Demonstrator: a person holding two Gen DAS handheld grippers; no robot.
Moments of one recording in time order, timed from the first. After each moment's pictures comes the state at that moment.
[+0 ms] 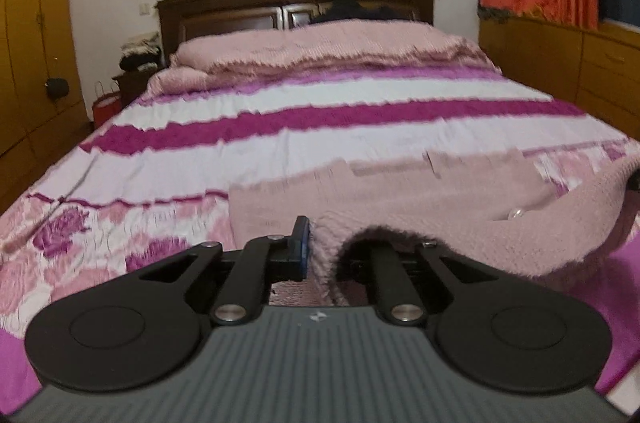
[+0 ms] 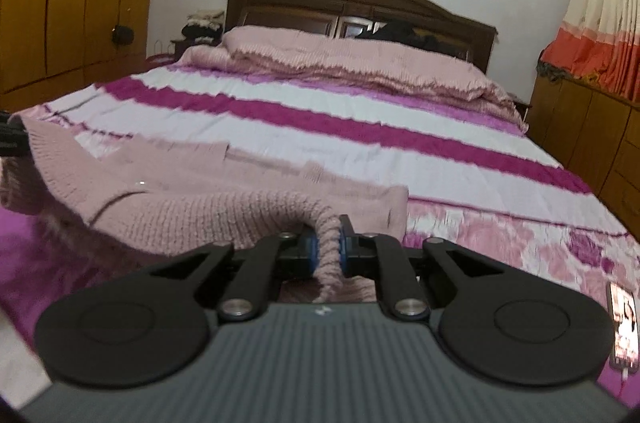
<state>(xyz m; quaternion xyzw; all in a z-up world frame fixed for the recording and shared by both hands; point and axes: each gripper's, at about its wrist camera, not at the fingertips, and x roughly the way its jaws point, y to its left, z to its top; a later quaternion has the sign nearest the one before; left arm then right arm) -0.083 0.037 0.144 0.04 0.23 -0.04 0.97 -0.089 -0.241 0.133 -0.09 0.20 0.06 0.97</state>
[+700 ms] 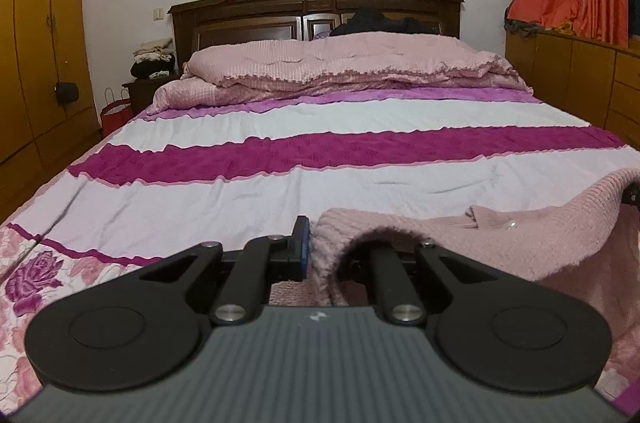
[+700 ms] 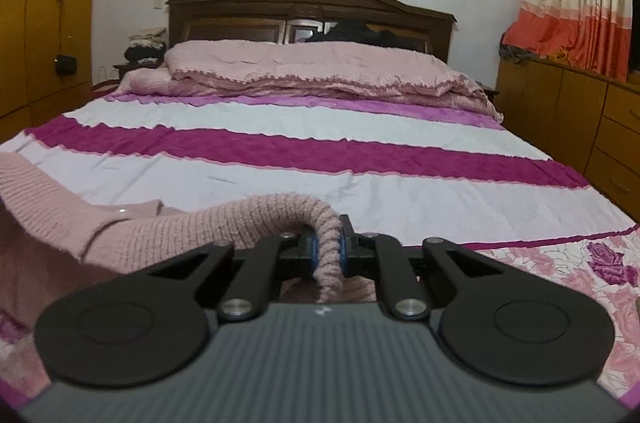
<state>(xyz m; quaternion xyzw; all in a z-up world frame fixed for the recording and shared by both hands) 0.060 0.029 0.142 0.03 0.22 -0.01 0.97 0.045 -0.234 0.121 -0.04 0.20 -0.01 0.98</state>
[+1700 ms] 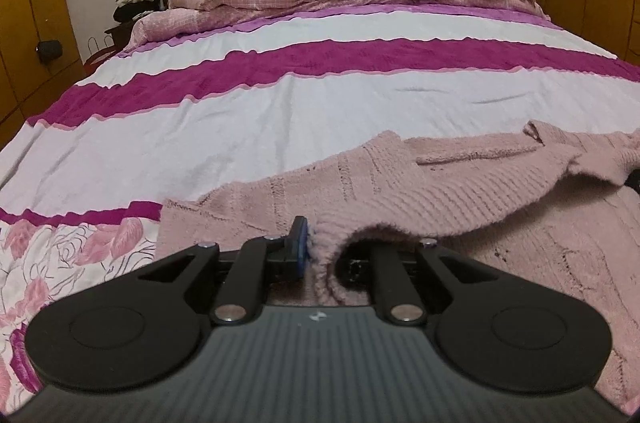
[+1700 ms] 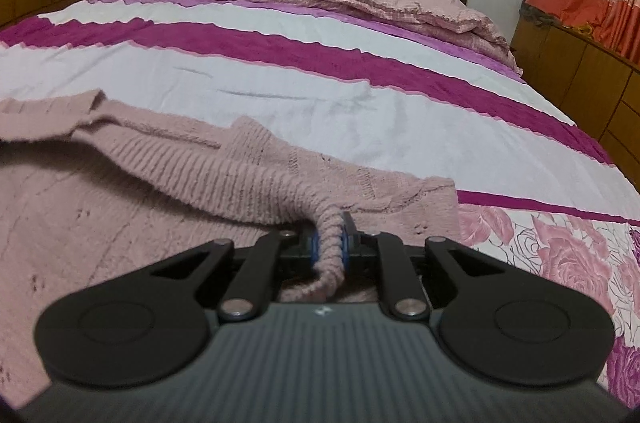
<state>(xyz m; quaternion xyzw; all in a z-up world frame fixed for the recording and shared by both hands) 0.169 0.036 0.036 0.05 0.32 -0.01 0.94 0.131 -0.224 0.030 -0.11 0.30 -0.01 0.95</state>
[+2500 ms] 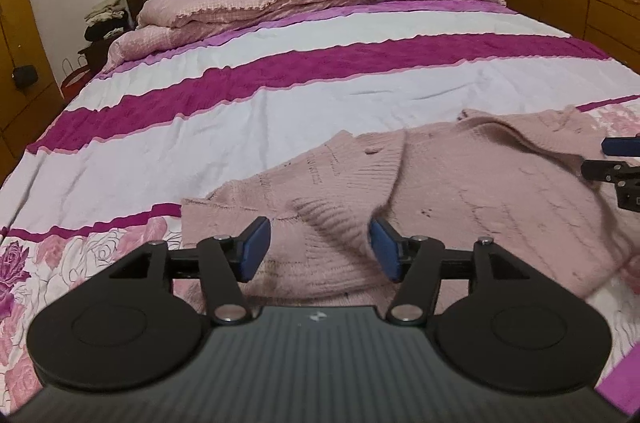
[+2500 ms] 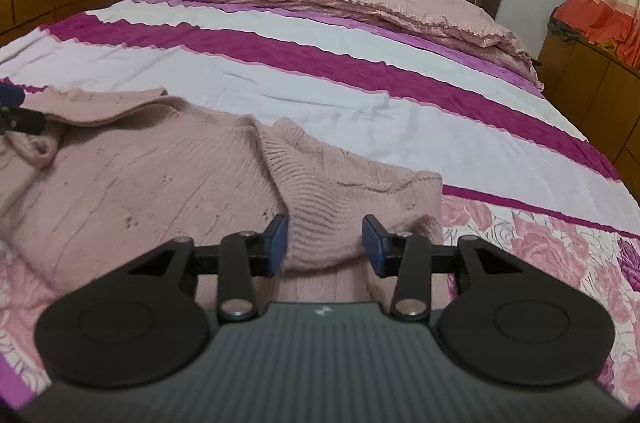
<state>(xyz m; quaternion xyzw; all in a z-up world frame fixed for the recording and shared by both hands) 0.096 0.030 0.091 0.09 0.33 -0.06 0.94 0.072 -0.230 0.067 -0.12 0.30 0.04 0.94</state>
